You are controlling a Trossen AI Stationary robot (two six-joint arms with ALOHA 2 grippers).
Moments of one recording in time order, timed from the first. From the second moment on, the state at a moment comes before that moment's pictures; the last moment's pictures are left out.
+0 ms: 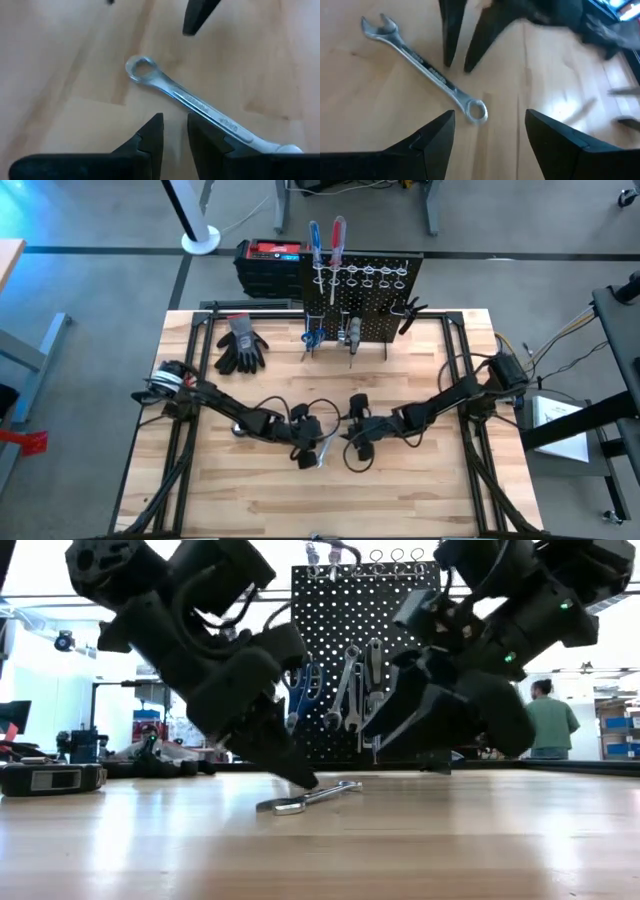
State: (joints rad) left arm -0.29 1.90 0.87 0.23 -0.28 -0.37; right arm 0.30 1.77 0.70 0.40 0.36 -0.28
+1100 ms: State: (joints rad) left arm -0.29 1.98 0.87 0.40 -0.24 -0.35; right arm 0.34 2.01 1.00 0.15 0.45 -0.50
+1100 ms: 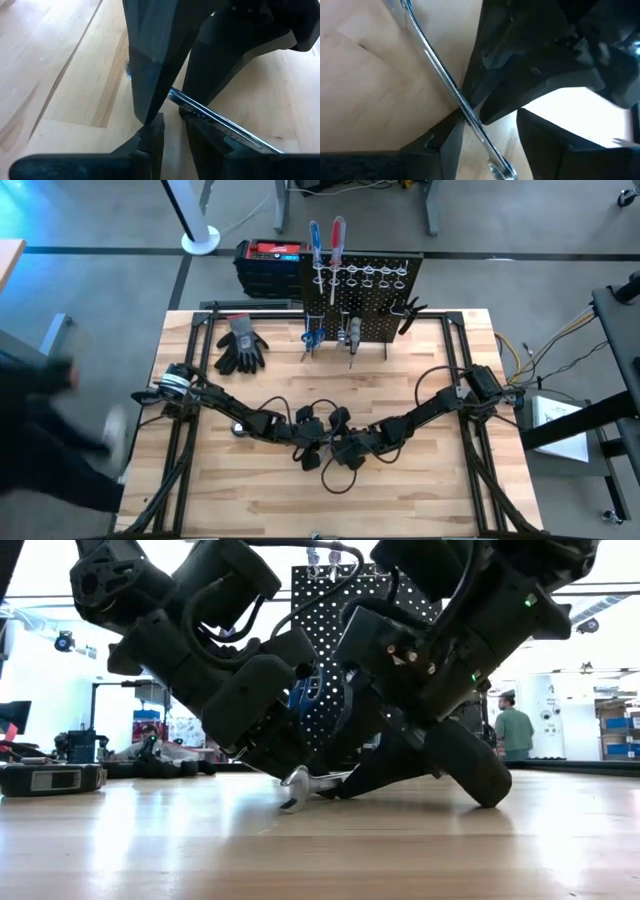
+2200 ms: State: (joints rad) left arm -0.29 1.77 0.87 0.09 -0.31 -0.31; right arm 0.32 1.91 1.01 -0.23 0.47 -0.29
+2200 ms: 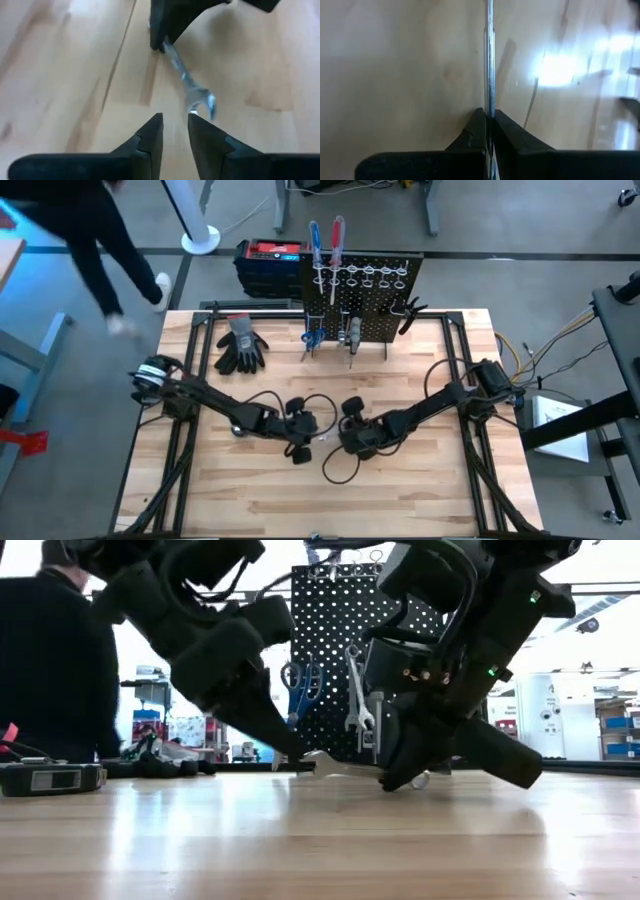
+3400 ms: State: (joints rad) left arm -0.25 1.98 1.25 -0.31 -0.30 -0.14; right arm 0.32 1.89 1.07 -0.34 0.47 -0.16
